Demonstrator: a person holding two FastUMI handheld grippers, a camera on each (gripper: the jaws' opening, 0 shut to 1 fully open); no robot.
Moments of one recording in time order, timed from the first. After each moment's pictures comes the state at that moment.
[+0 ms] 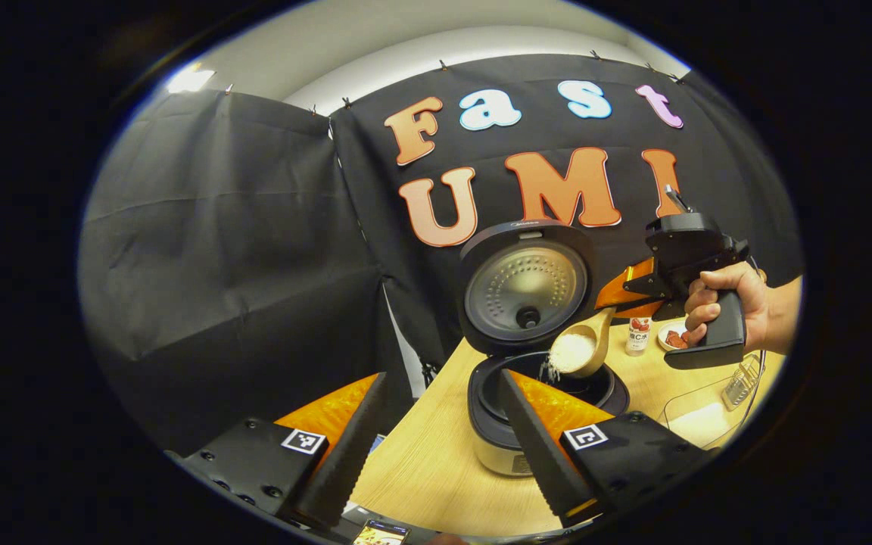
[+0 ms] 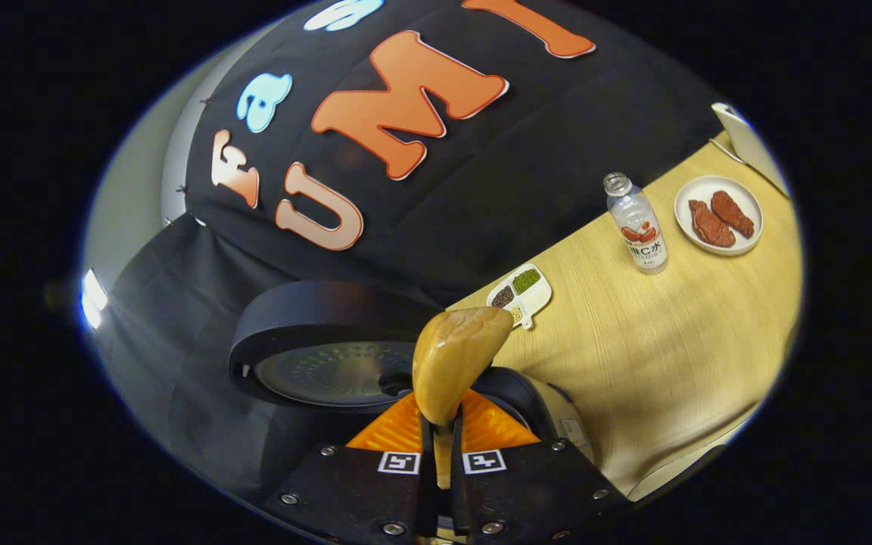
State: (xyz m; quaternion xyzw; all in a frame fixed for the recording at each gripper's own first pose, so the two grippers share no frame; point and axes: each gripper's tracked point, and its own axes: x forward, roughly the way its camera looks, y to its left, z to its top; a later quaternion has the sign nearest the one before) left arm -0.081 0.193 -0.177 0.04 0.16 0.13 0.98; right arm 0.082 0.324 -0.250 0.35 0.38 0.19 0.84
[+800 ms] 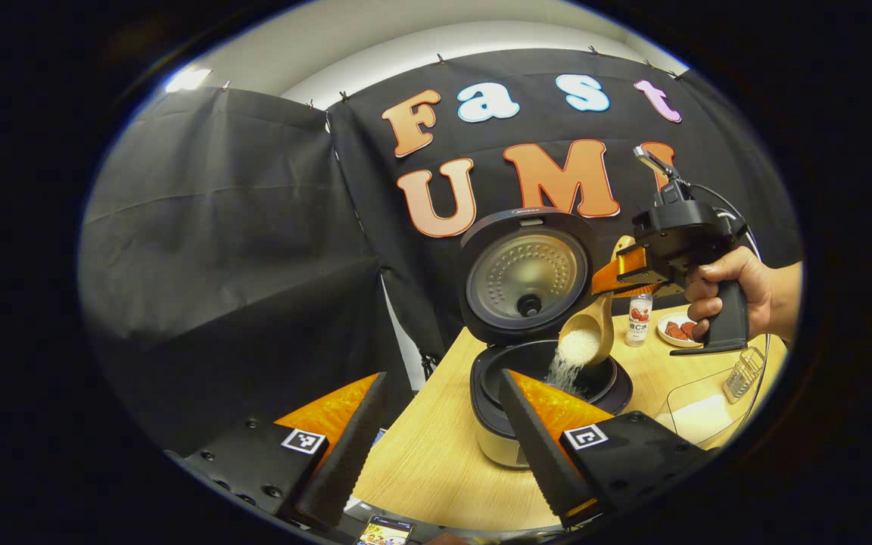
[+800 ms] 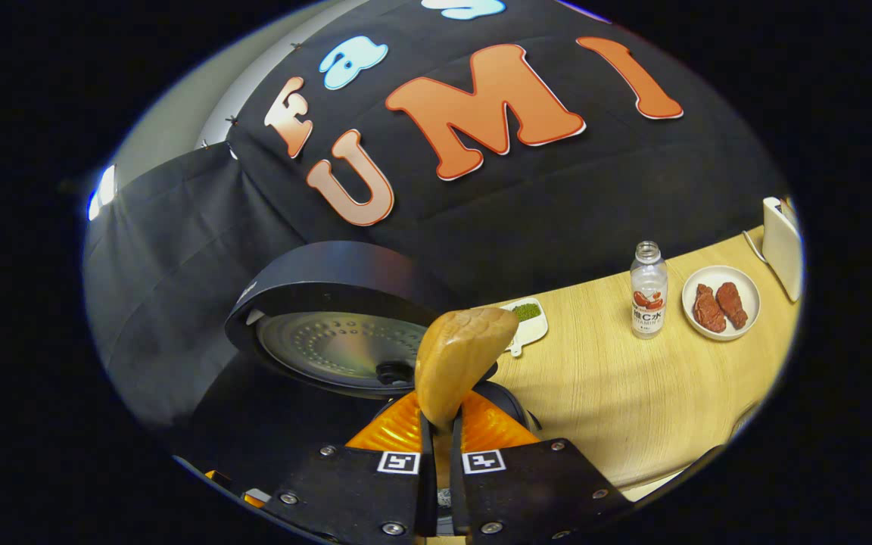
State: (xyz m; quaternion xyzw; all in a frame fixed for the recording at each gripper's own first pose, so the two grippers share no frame) left arm -0.086 0.189 -0.183 0.04 0.17 0.12 0.98; right arm 0.073 0.331 -0.229 0.20 0.33 0.22 0.89
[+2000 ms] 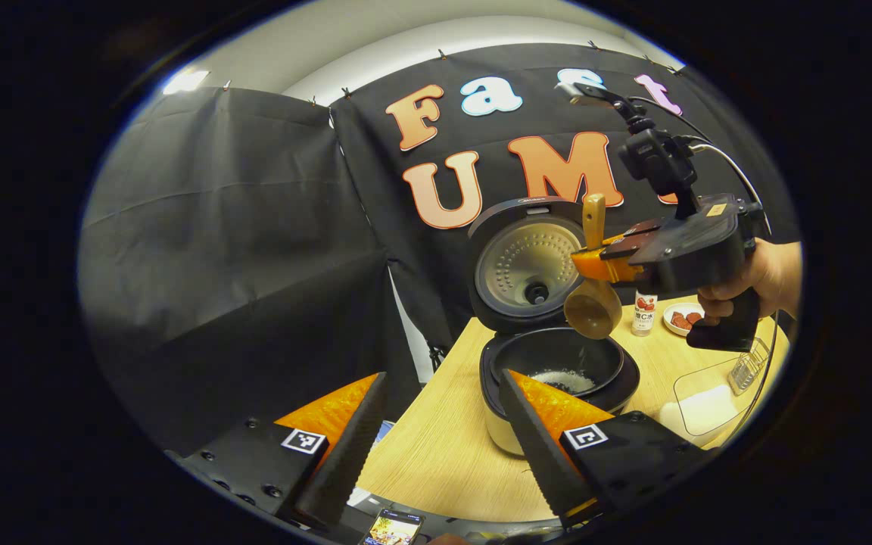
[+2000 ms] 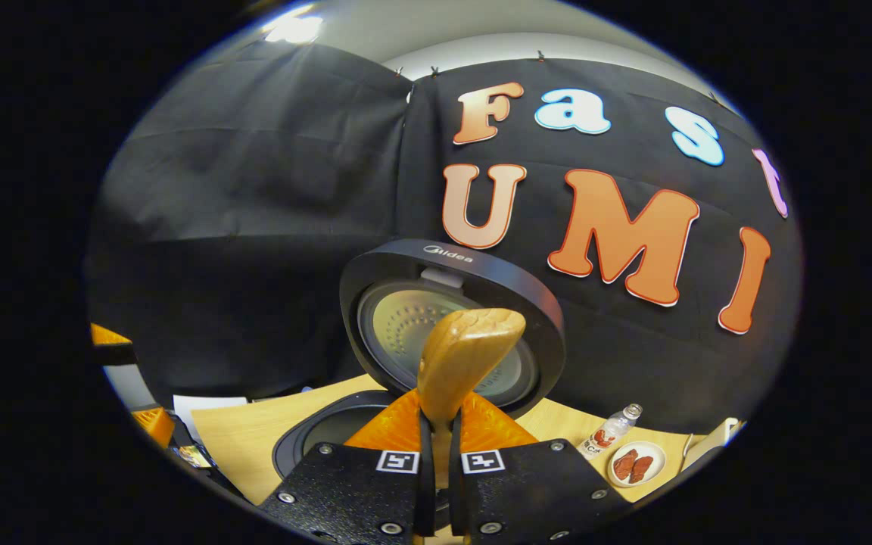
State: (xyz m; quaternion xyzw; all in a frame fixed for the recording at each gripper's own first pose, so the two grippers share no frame) left arm -0.102 0.197 -0.184 0.05 0.19 0.13 0.97; right arm 0.037 0.355 -0.181 -0.07 0.15 0.32 0.93
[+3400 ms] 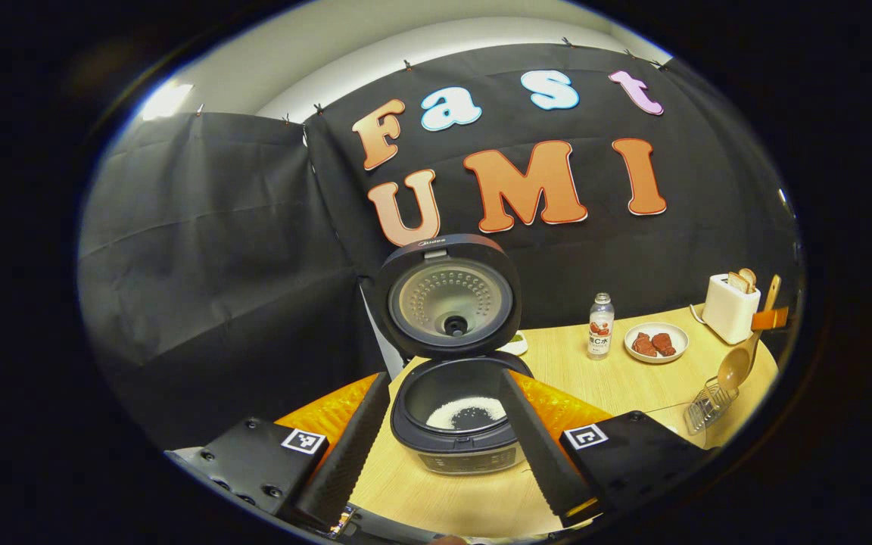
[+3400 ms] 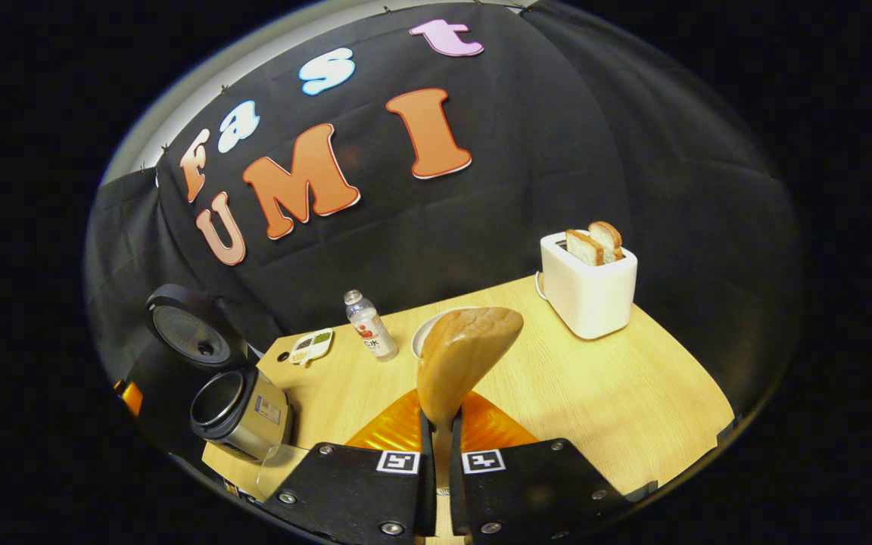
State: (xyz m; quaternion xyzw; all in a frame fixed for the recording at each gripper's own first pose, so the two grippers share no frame) left arm -0.070 0.051 -0.133 0.05 0.18 0.13 0.97; right arm -0.002 -0.083 -0.302 0.16 0.31 0.01 0.94
